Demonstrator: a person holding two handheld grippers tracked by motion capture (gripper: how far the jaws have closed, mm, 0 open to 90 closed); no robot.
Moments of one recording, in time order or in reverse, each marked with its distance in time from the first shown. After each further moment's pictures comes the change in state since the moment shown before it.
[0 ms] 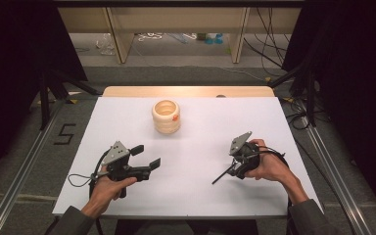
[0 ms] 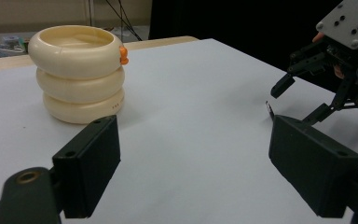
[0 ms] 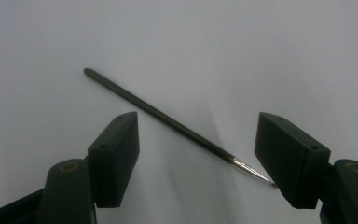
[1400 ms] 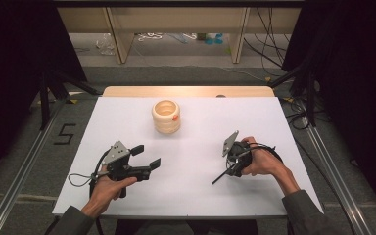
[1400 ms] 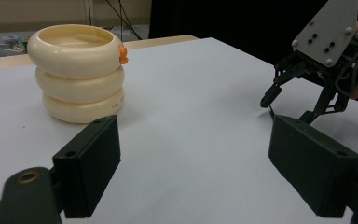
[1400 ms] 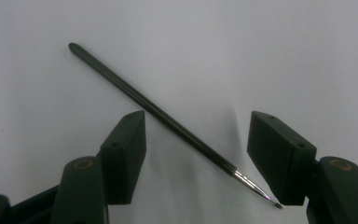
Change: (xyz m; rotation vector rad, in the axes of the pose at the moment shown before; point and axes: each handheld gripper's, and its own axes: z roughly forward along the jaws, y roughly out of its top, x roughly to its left) left arm 0.000 0.000 0.001 0.002 0.003 -0.010; right arm -0.009 0.014 0.021 0.135 0.060 -0.100
